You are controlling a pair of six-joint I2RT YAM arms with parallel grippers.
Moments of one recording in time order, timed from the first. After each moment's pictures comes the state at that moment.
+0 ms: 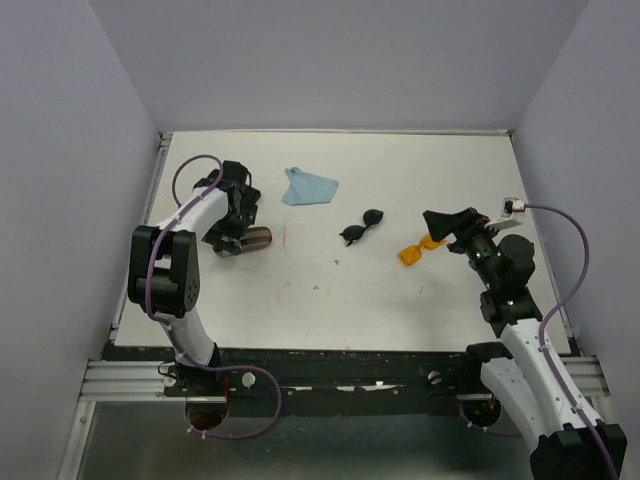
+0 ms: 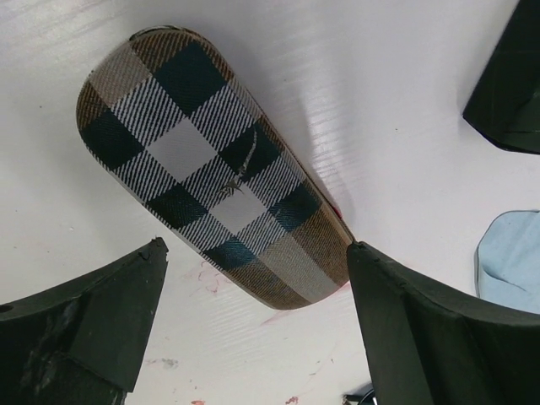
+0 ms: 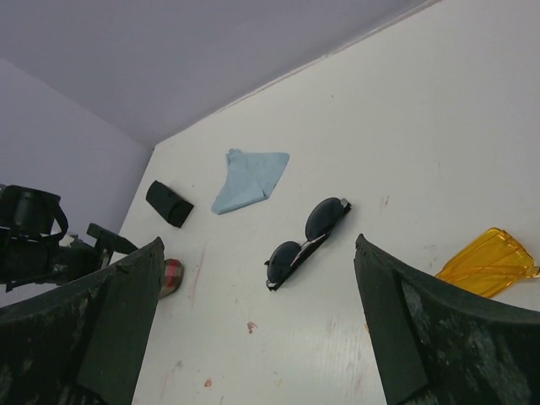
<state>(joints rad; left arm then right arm) -0.15 1.75 1.24 -0.80 -0.19 -1.39 0.10 0.69 0.42 0.22 -0.19 0.65</state>
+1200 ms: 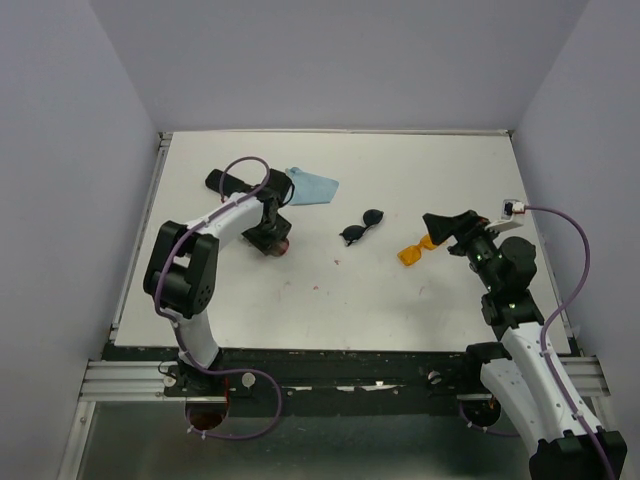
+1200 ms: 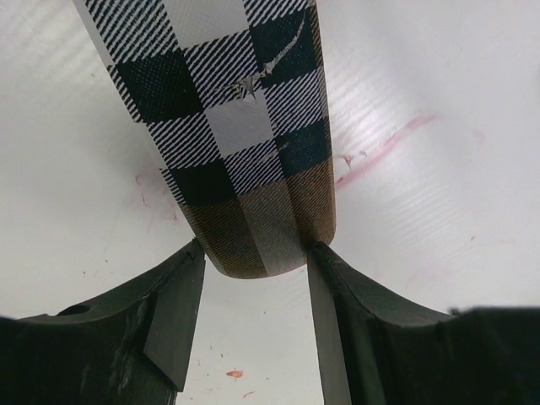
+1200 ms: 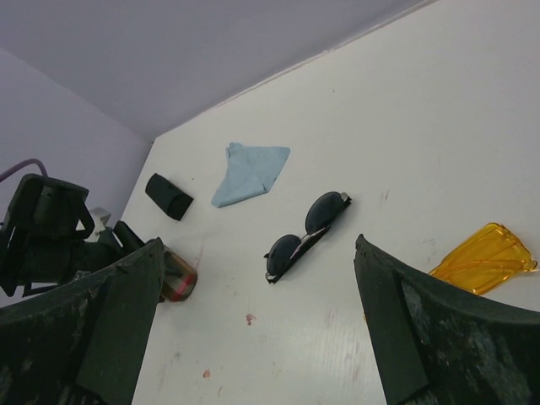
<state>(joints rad) -0.37 1.82 1.28 -0.80 -0.20 -1.29 0.10 0.65 0.42 0.18 -0.19 0.64</state>
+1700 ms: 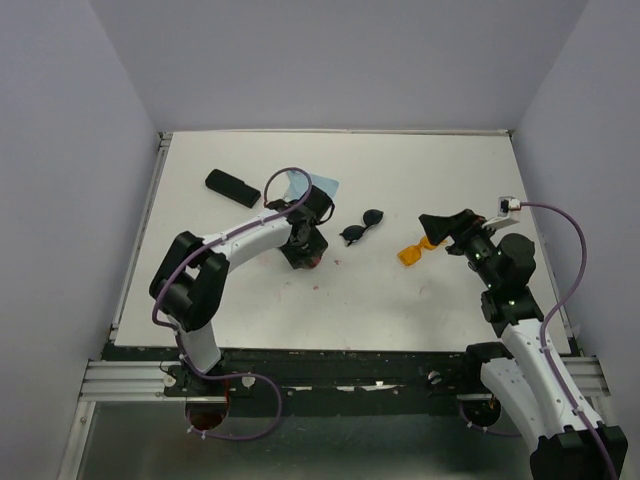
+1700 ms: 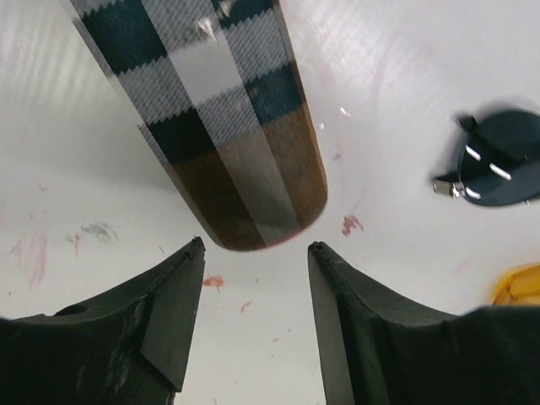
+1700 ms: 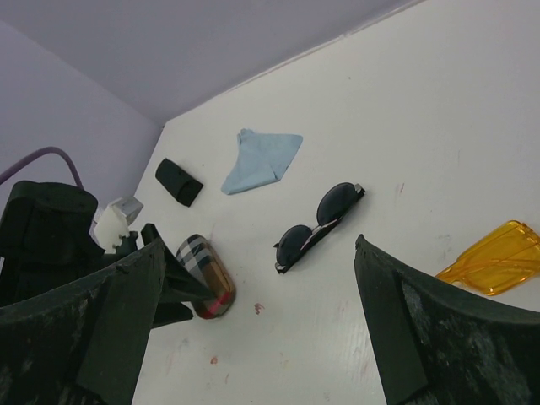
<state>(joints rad) -0.62 1.78 1.25 -0.74 -0.17 -1.26 0.10 0.67 0.44 0.18 -0.25 0.64</state>
